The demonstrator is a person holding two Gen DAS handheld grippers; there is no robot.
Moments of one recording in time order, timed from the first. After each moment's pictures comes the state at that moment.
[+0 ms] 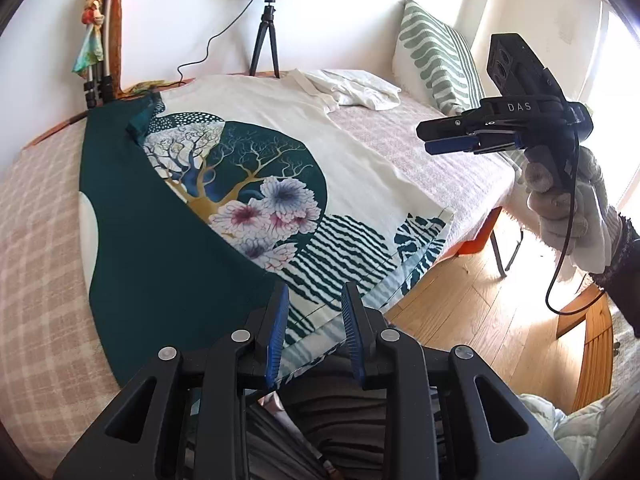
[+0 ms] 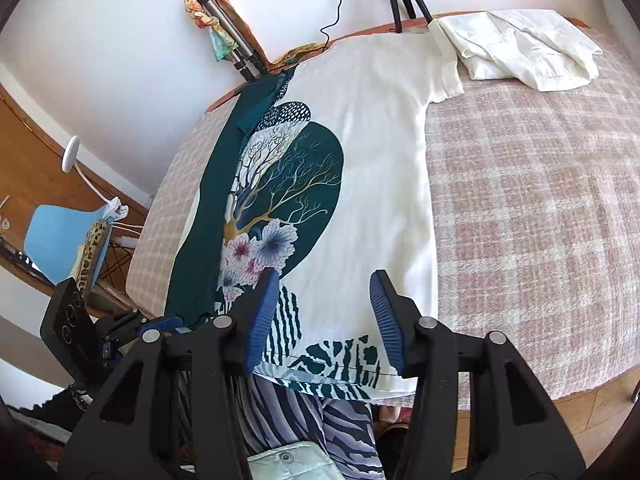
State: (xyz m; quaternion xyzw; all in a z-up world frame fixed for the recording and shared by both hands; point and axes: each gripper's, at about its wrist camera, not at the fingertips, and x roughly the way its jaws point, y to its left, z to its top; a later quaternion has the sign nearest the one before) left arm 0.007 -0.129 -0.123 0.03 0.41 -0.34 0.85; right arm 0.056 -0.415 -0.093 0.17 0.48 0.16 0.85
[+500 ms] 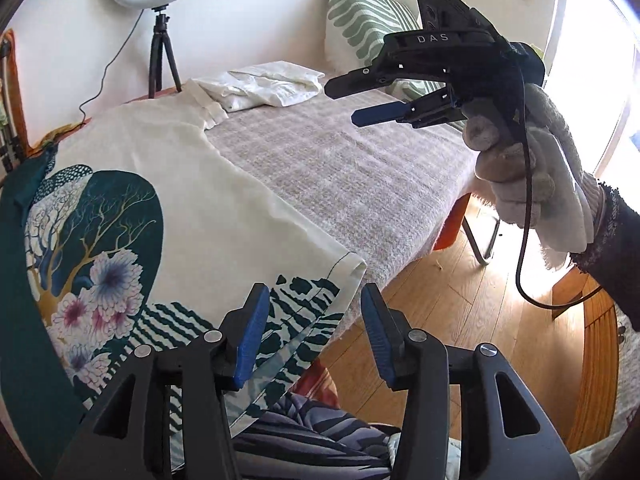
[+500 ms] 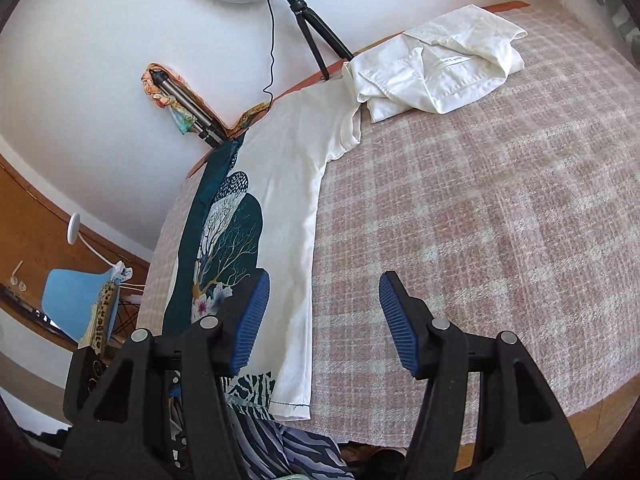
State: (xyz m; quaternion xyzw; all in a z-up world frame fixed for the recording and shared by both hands) left arm 0.005 -0.279 -0.134 0.09 0.39 -0.40 0.82; right arm 0.077 -0.540 -0.102 0.26 0.44 0.14 0.85
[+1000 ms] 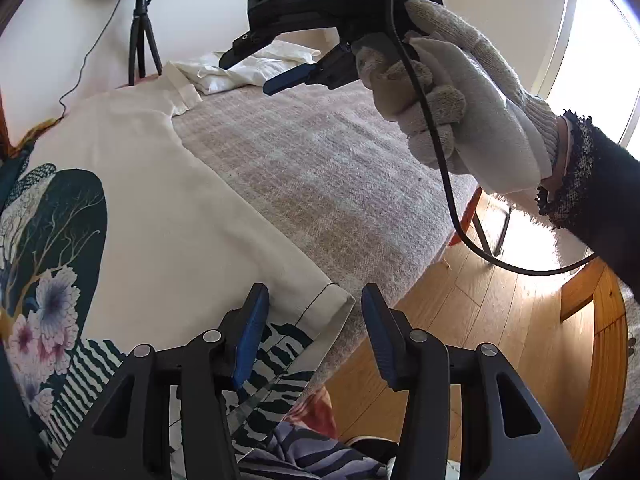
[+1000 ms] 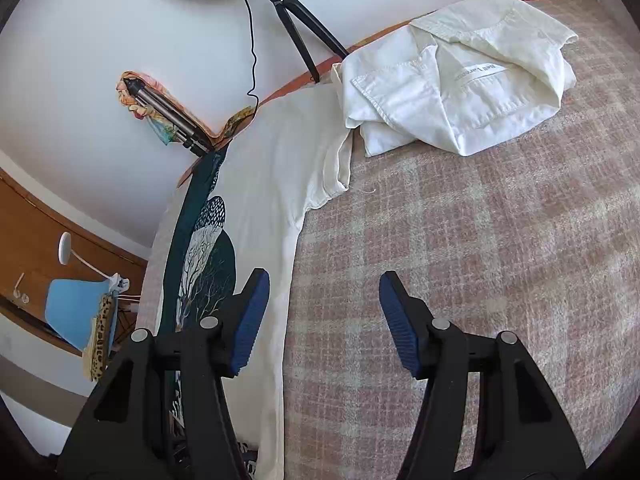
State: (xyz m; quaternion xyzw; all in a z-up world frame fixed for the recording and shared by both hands) left arm 0.015 -0.321 -0.157 0.11 0.40 -0.39 0.82; right arm 0.194 -0.537 -0.131 0.26 0.47 0.16 0.83
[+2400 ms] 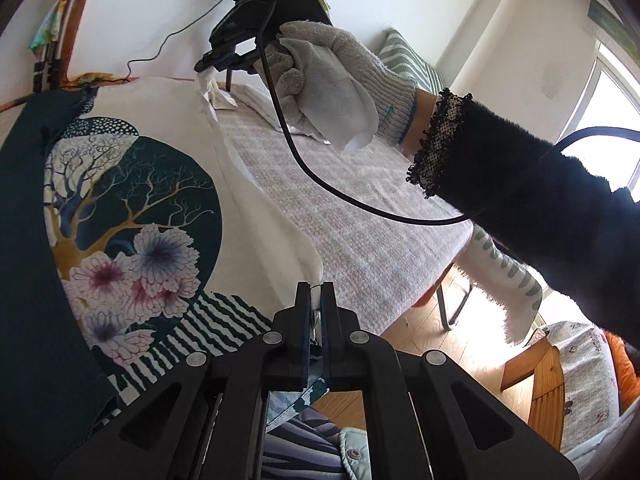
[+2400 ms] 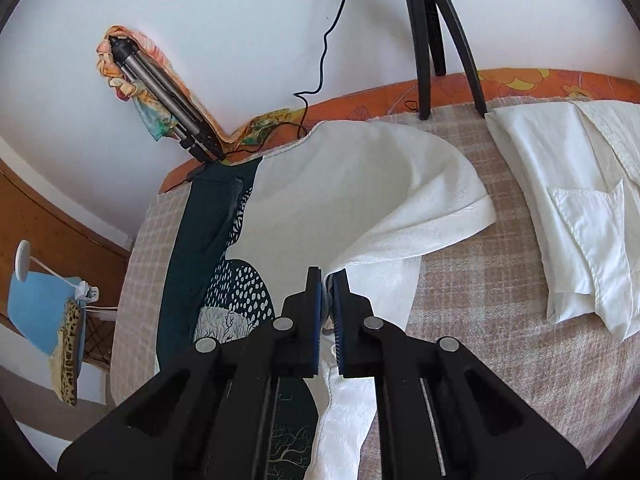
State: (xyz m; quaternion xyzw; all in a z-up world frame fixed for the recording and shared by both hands) left arm 0.033 -0.204 -0.135 -0.08 0.39 -0.40 0.83; right arm 0.338 -0.361 -0.091 0.15 0.49 0.16 0.85
